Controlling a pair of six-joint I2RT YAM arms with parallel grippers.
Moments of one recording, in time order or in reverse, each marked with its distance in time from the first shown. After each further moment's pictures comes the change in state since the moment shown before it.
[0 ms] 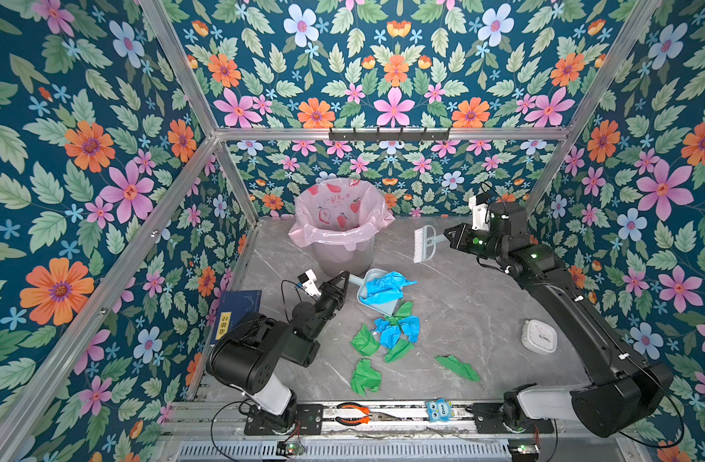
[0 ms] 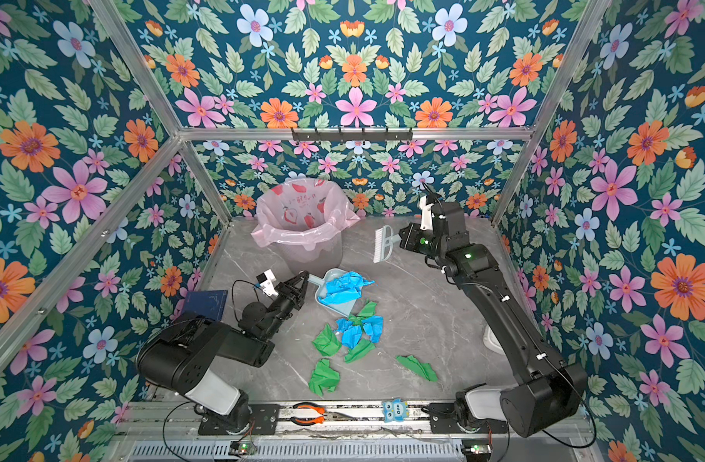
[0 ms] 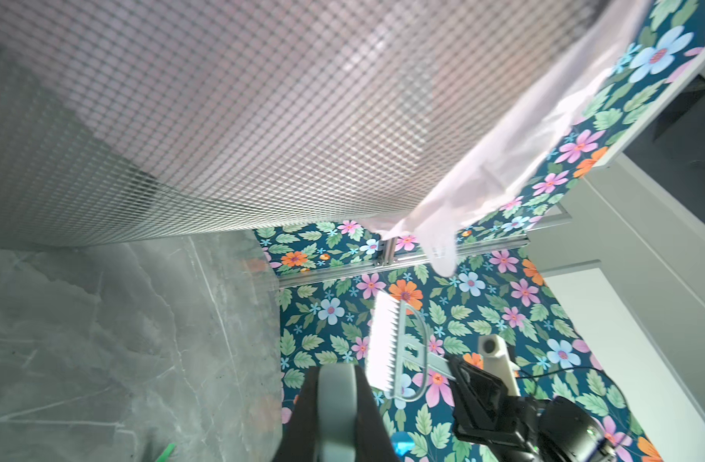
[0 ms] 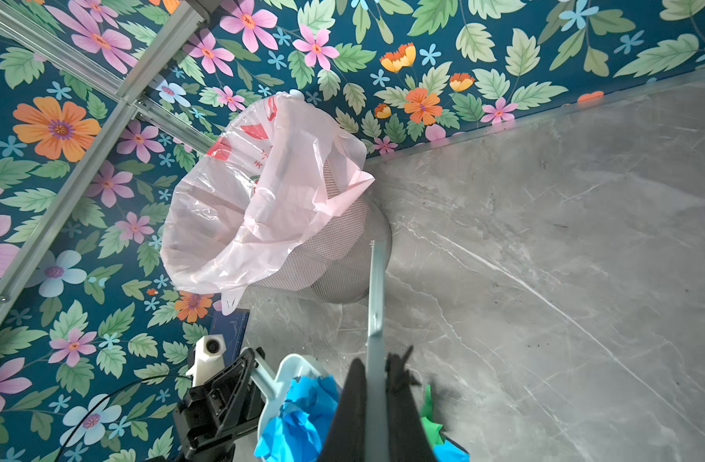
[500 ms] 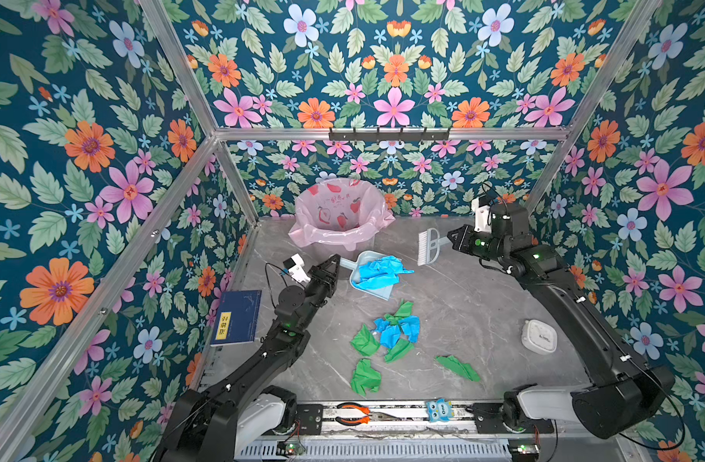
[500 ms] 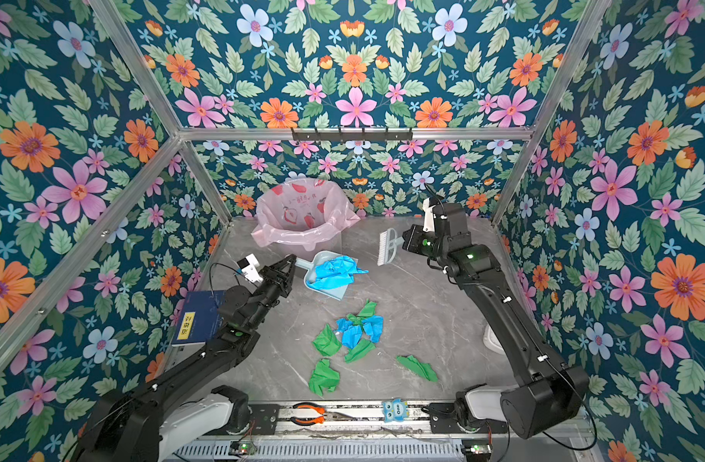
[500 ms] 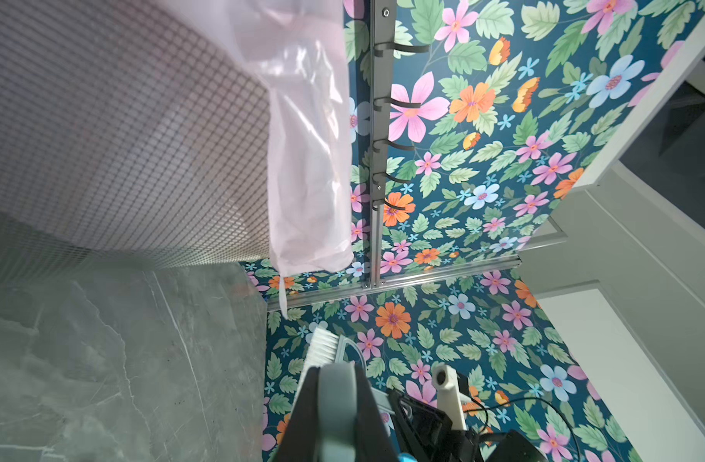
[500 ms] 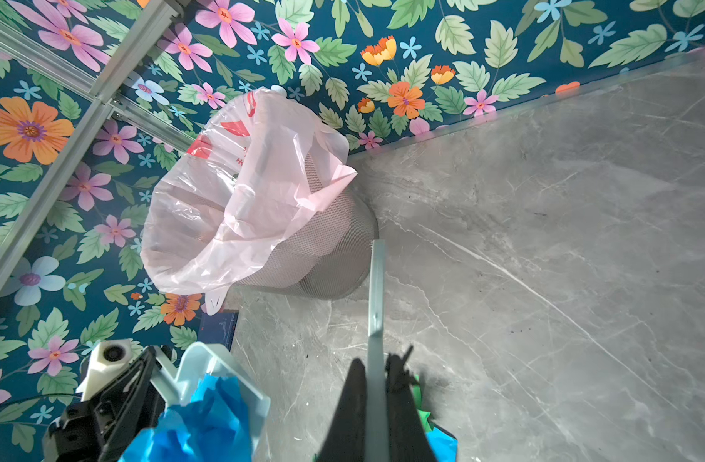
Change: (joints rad) left arm 0.029 -0.513 0.208 -0.791 -0.043 0.029; right arm -0.008 -0.002 0.000 -0.040 0.017 0.001
